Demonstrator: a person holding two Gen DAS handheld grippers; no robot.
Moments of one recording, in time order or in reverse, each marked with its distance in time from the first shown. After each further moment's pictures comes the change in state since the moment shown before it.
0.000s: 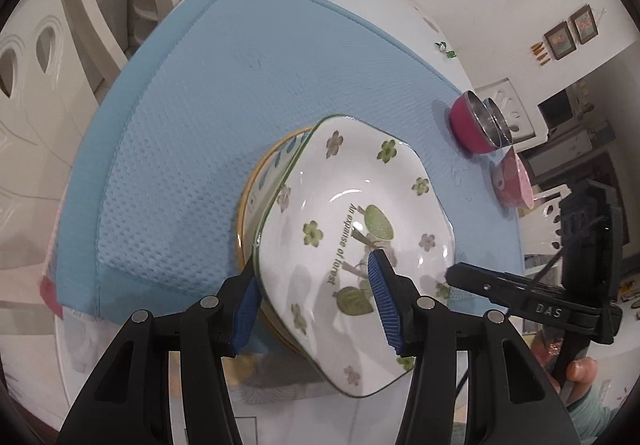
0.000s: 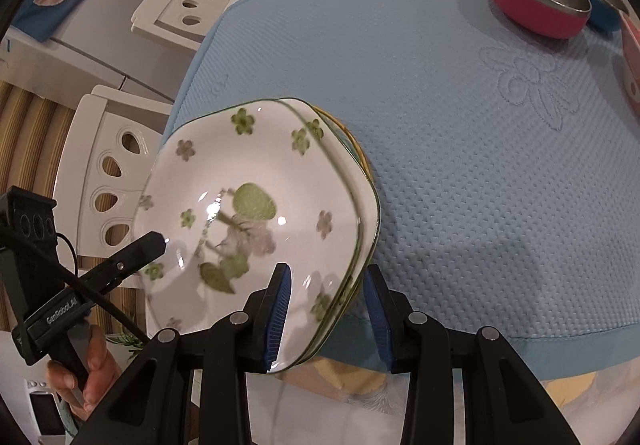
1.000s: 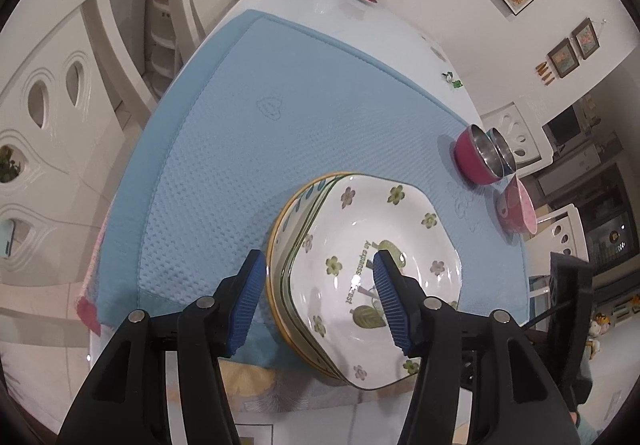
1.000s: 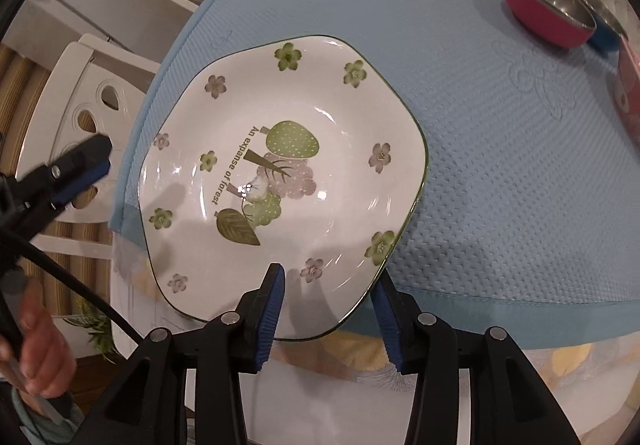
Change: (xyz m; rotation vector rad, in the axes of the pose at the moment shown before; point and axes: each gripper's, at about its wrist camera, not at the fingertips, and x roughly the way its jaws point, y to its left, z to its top) left arm -0.034 0.002 0.012 -0.012 -0.101 0.035; right arm 0.017 0.027 -0.028 -0.095 0.041 -0.157
